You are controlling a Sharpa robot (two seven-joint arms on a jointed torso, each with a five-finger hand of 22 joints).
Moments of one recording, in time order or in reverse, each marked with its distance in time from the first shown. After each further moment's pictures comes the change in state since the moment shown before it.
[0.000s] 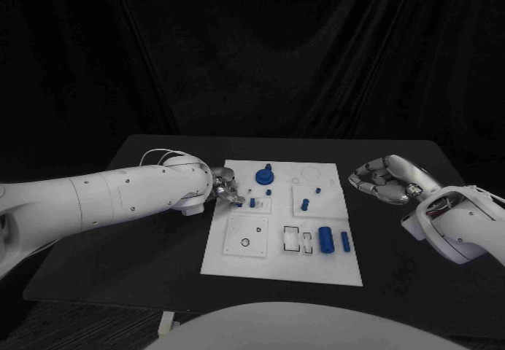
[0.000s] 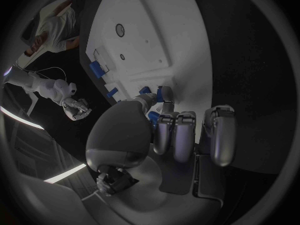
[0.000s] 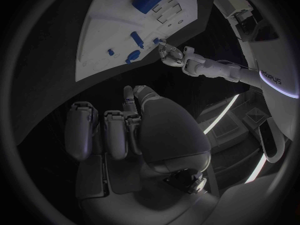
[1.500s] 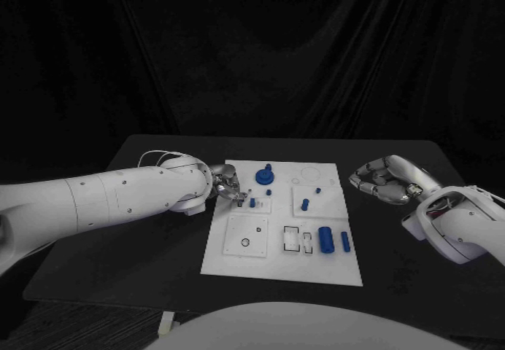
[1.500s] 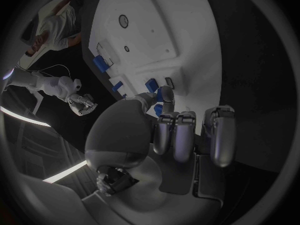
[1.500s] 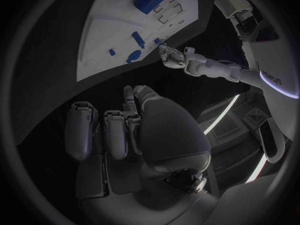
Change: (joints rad) left arm 0.000 -0.017 -0.001 0.026 0.000 -0.085 0.053; left_hand 0.009 -0.029 0.045 -0.001 -0.012 0.009 0.009 0.000 0.008 0.000 0.000 0.000 0.000 0.000 0.000 0.000 0.000 0.000 0.004 -0.003 0.000 0.000; right arm -0.001 0.000 0.000 -0.006 0.000 0.000 -0.001; right_hand 0.000 0.000 0.000 0.000 0.000 0.000 0.000 0.000 0.000 0.000 0.000 0.000 -0.001 0.000 0.000 -0.002 0.000 0.000 0.000 0.000 0.000 0.000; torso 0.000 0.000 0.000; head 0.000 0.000
